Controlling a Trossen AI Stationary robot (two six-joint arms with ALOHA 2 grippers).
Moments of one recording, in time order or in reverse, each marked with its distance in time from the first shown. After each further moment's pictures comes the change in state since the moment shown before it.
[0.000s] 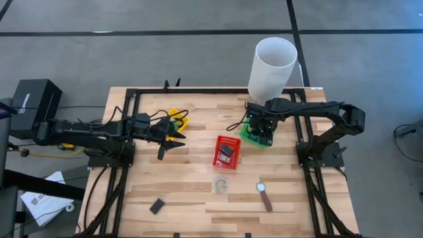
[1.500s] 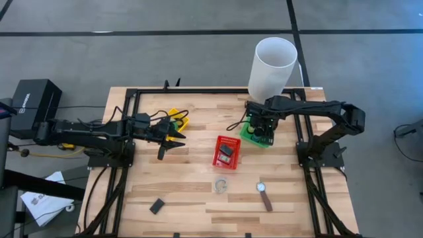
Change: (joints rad) left arm 0.000 0.000 0.000 0.000 0.000 0.026; right arm 0.008 -0.001 0.073 -0.101 0.000 0.002
